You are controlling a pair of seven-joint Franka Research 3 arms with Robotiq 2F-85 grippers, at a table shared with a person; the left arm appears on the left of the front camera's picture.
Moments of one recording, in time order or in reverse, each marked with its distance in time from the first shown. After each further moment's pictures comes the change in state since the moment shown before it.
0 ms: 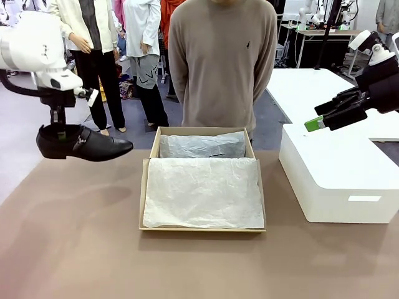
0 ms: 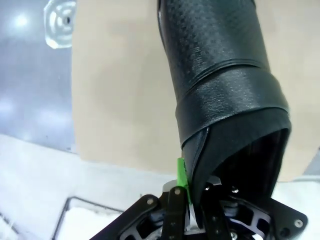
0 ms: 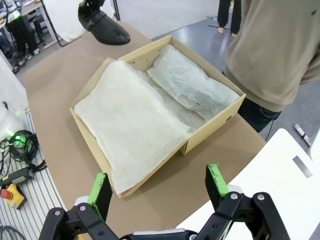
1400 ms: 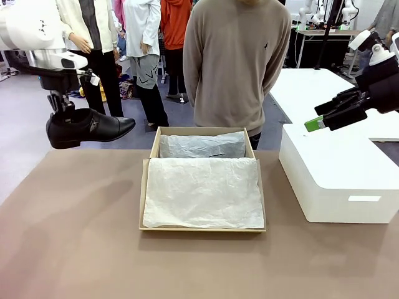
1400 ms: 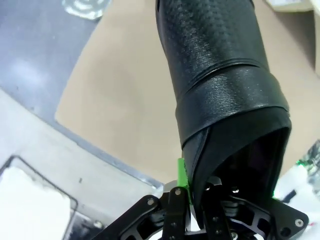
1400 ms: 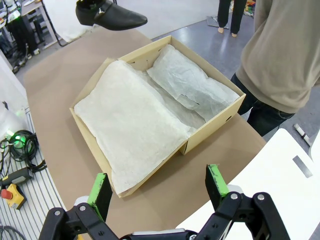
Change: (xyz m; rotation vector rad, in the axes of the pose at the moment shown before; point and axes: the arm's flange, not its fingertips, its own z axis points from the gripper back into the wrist) left arm 0.014 -0.011 0.041 -0.046 -0.046 0.454; right arm 0.000 0.000 0.000 0.000 0.000 0.000
